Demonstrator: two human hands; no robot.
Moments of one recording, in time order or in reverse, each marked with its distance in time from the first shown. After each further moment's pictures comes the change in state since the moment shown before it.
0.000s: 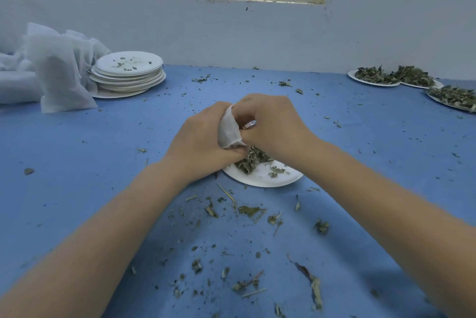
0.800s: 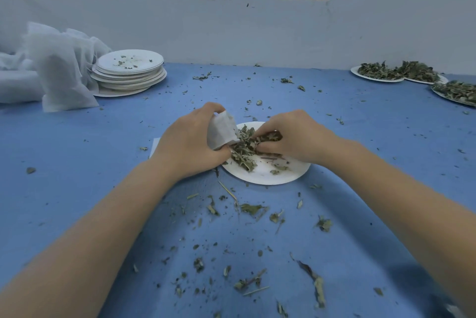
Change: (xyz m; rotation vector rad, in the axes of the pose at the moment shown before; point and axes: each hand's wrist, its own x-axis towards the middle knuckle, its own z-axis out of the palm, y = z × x) left_hand 0.000 -0.019 -0.008 0.209 -0.058 -0.019; right_hand -0.003 0.059 -0.005 -0.294 -0.269 0.161
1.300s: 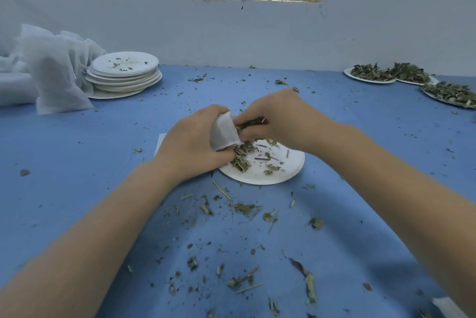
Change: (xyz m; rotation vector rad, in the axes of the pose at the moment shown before) left_hand 0.000 0.009 0.005 -0.045 0.022 0.058; right_hand -0.009 -0.032 -0.030 0.095 0.082 -0.165
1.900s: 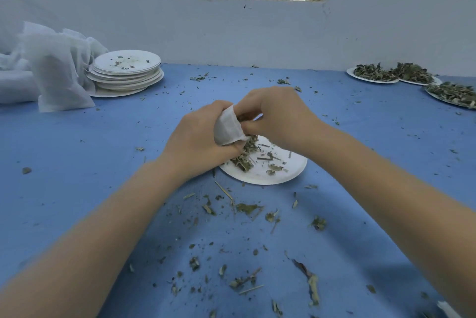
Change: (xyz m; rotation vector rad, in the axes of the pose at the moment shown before) left_hand 0.000 0.011 -0.001 -0.158 0.055 -0.010; right_hand 0.004 -0.015 0.006 0.173 0.085 0.020
